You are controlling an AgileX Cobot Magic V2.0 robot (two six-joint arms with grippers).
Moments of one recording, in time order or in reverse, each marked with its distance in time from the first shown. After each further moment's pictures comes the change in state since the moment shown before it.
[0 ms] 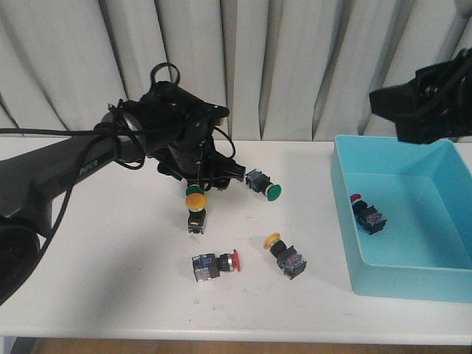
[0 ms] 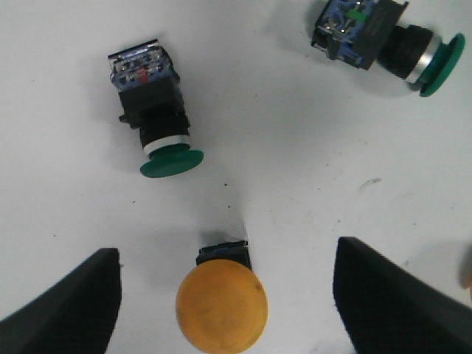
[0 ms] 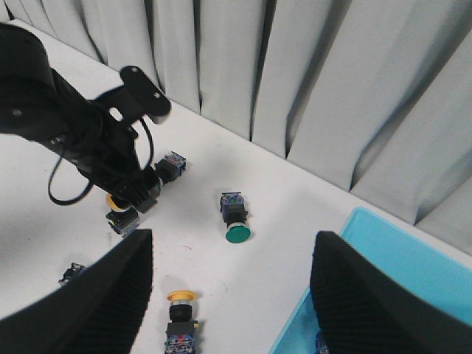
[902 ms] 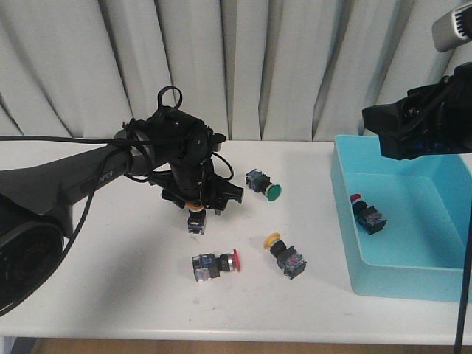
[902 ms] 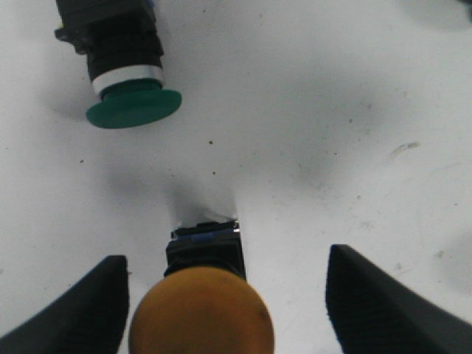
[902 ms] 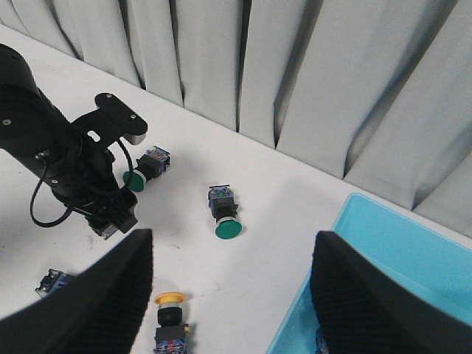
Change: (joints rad) left arm 0.023 0.099 0.000 -0.096 0.019 0.018; right arm 0.000 0.007 0.112 0.002 -0.136 0.010
